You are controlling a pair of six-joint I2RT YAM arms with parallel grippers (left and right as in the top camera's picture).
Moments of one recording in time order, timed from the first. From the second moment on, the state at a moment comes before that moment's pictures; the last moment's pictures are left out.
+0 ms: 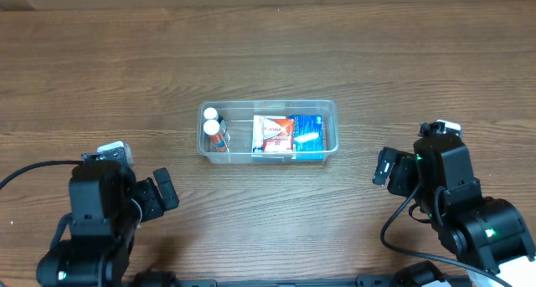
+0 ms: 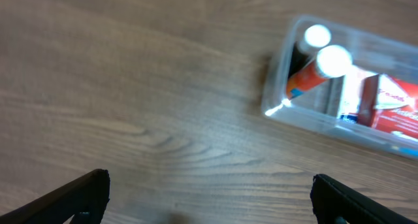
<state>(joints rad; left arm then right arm) 0.00 0.74 0.99 -1.16 -0.07 -0.30 0.32 0.87 1.02 -1.12 0.22 0.50</state>
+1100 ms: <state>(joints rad) 0.00 0.94 0.97 -1.16 -0.09 -0.34 0.25 0.49 0.65 -0.53 0.13 0.23</state>
